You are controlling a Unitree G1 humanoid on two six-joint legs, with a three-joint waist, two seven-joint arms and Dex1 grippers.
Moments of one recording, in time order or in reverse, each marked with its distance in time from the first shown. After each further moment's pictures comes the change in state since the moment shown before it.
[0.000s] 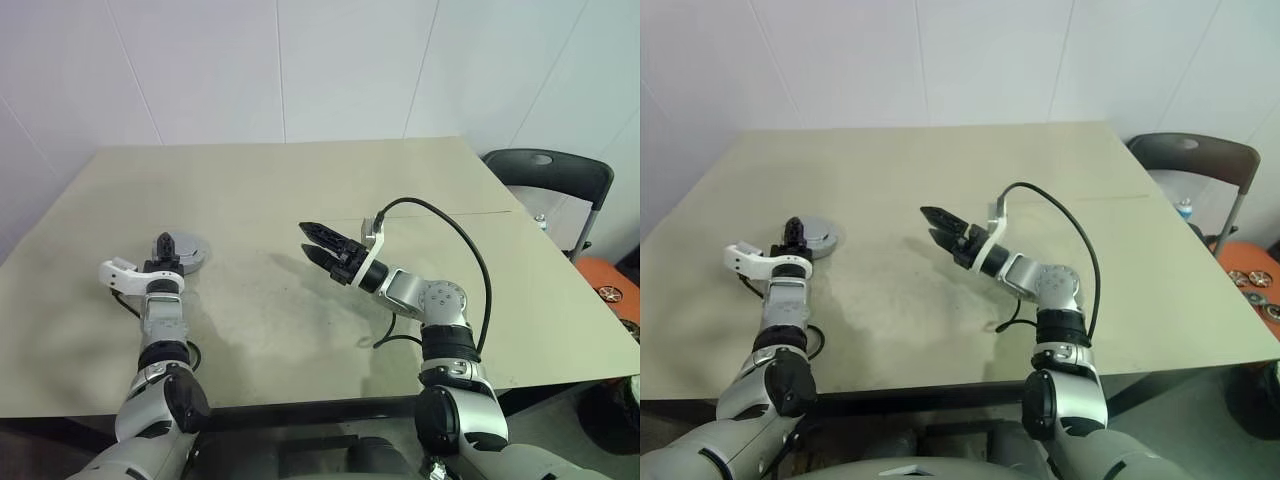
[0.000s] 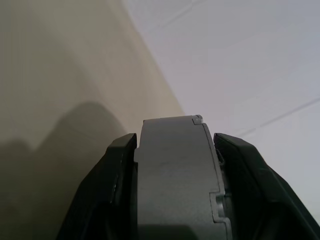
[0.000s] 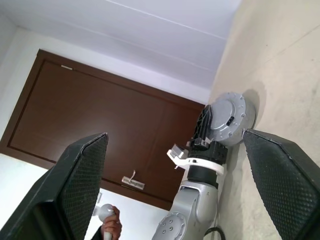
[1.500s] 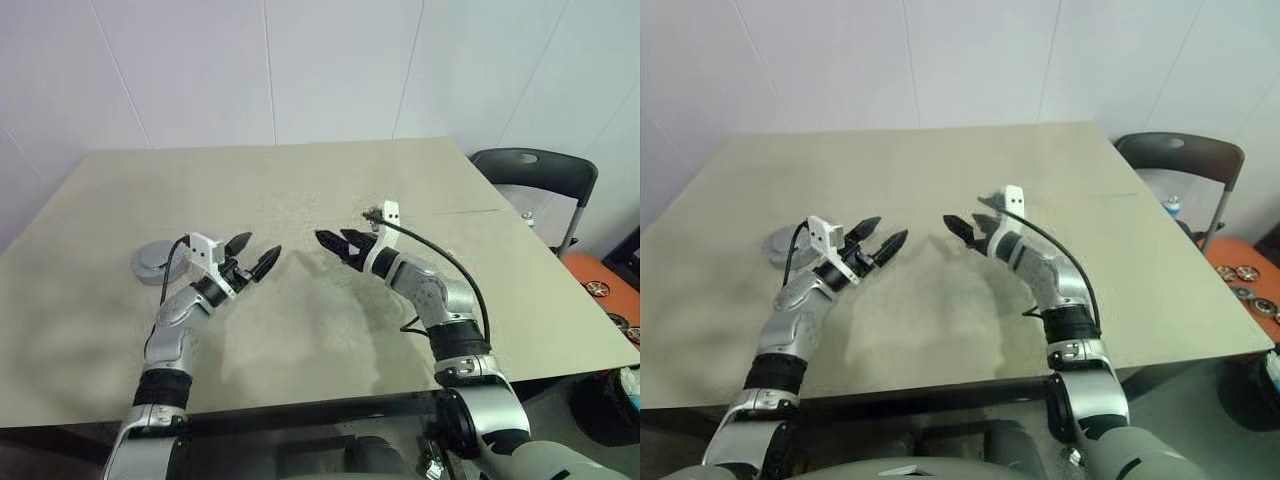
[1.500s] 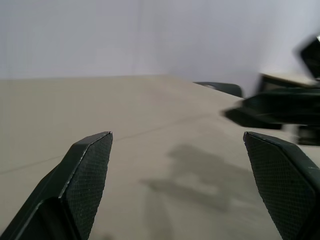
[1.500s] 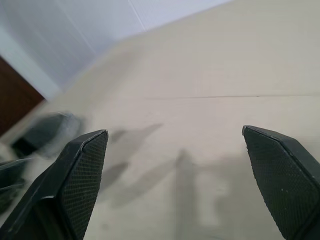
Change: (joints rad) left arm 0.320 0.070 -0.657 -0.652 0.368 0.093 -0.385; right arm 0.008 -0.168 0.340 -0.026 -0.548 -0.577 0.027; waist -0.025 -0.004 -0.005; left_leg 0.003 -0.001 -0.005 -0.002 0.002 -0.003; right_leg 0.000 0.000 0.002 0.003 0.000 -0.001
